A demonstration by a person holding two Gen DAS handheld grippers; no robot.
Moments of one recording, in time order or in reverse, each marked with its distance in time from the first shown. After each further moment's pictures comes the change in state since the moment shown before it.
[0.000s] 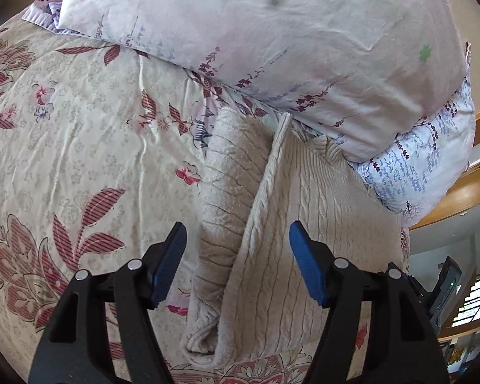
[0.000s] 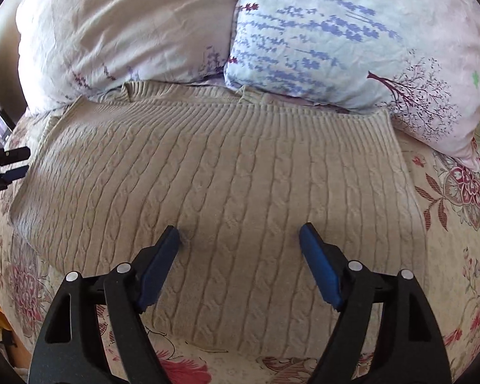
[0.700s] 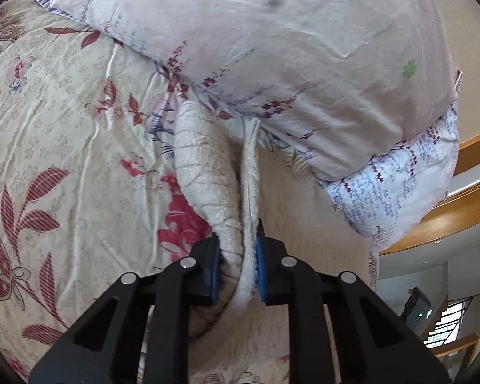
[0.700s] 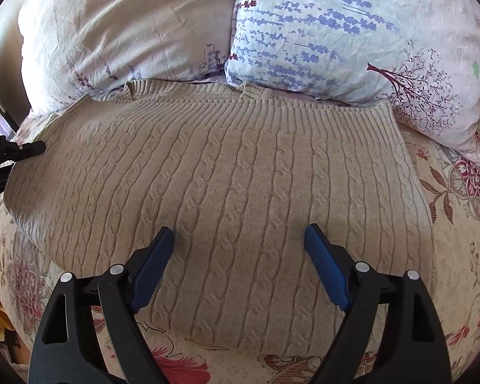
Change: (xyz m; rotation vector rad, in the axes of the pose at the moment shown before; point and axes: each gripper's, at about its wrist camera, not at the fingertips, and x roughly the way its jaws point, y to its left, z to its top) left arm 0.001 -0.025 -0.006 -0.114 -0.079 -0.142; right arm -0.001 -0.009 -0.003 0.037 -0.014 0.050
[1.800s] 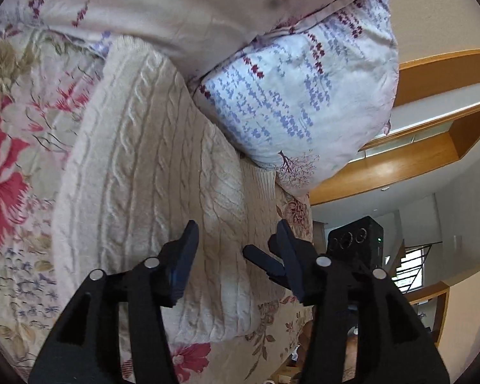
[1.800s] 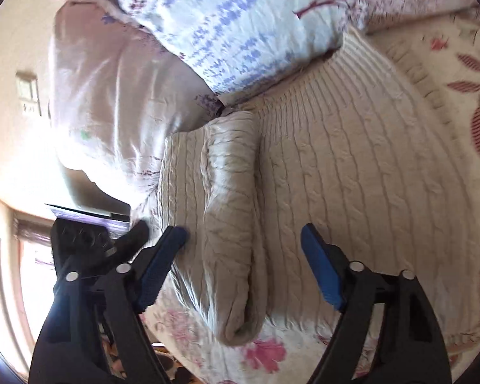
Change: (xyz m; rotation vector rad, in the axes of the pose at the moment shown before) left arm 0.082 -0.151 -0.077 0.124 0.189 -0.267; right arm -0.017 -0.107 -0.003 0.562 0.109 0.615
